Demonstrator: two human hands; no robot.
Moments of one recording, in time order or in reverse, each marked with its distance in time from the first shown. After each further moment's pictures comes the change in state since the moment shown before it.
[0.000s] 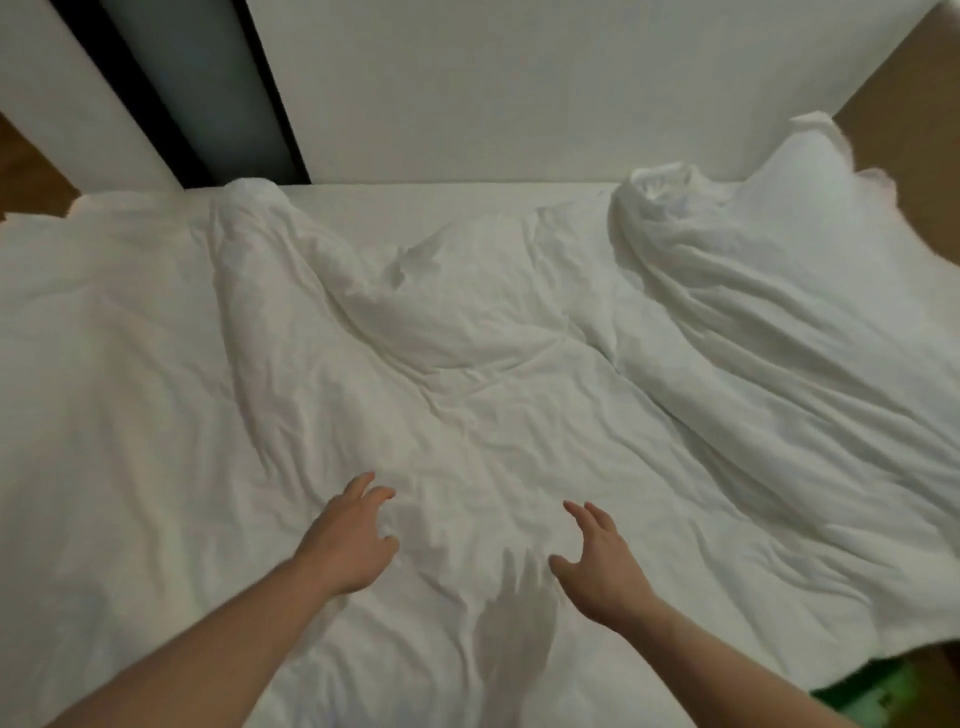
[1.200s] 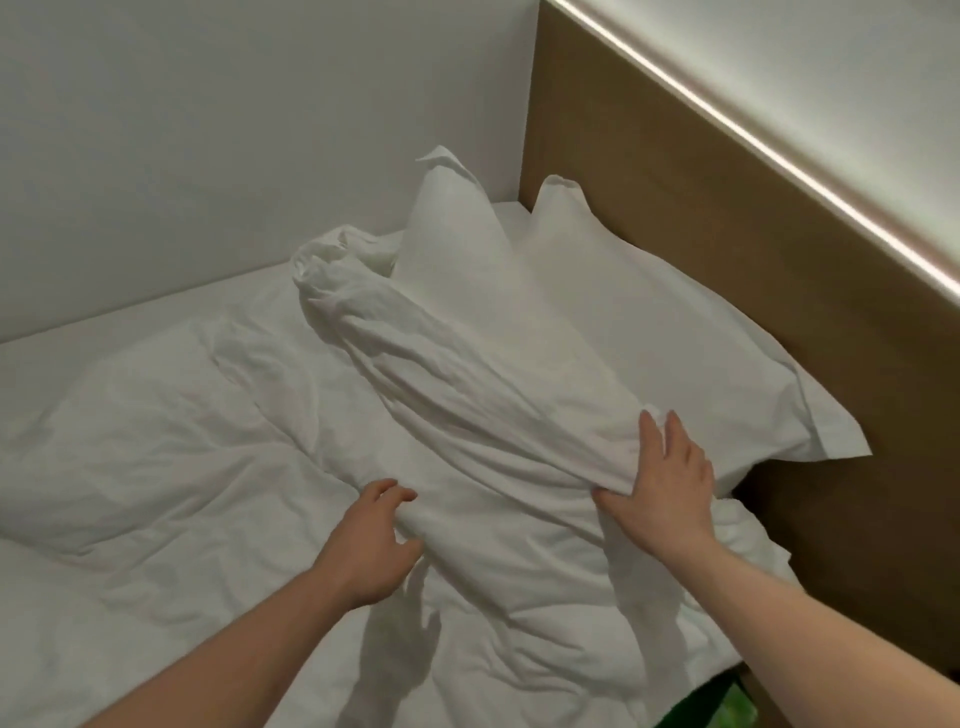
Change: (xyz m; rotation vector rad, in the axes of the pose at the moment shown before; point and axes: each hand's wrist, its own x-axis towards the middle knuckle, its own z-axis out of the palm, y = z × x) left_hand 0.119 0.566 0.120 0.040 0.017 0.278; right_hand 0.131 0.449 -0.379 -0.078 0.574 0.205
